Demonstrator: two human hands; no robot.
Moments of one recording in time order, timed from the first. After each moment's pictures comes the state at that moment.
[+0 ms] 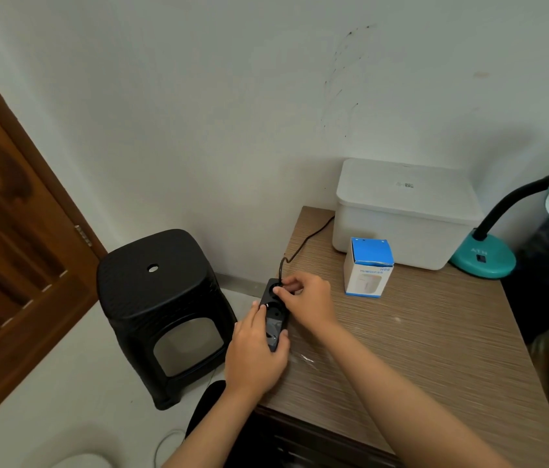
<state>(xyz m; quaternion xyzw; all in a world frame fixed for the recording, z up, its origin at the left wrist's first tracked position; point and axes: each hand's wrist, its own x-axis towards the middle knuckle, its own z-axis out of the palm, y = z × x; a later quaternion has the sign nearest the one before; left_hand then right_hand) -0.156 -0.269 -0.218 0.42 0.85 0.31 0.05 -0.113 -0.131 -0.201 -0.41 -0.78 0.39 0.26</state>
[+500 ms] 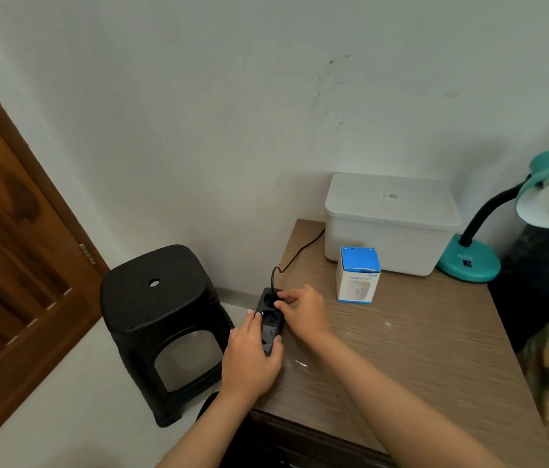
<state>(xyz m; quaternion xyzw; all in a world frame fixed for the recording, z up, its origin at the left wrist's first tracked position) -0.156 -0.270 -0.214 0.43 0.86 0.28 0.06 -0.101 -0.139 -0.200 -0.40 -0.81 0.36 0.24</state>
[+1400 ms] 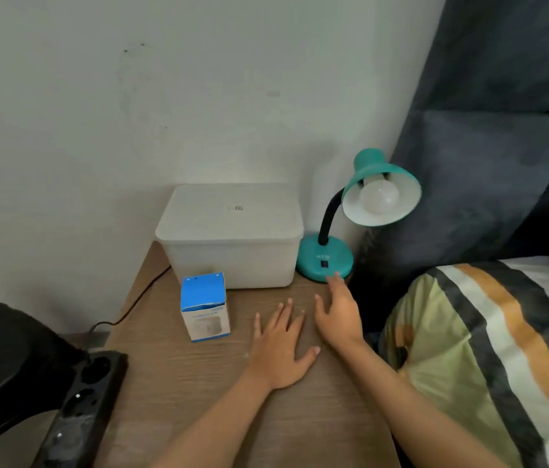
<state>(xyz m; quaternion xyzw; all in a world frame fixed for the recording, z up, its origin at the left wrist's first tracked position) 0.020 -0.044 -0.238 0.71 0.69 0.12 0.12 0.144 0.034 -0.219 -0.57 -0.71 0.25 0.32</state>
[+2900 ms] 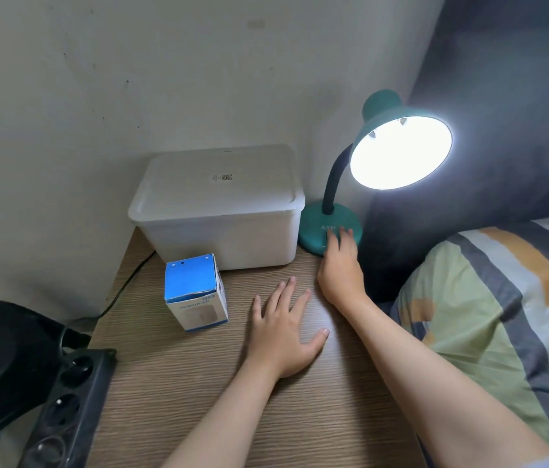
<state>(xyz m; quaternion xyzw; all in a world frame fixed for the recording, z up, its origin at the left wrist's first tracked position) 0.021 -0.035 -0.249 0.69 0.71 0.11 0.12 0.126 0.096 -0.249 -0.59 -0.75 0.12 0.26</state>
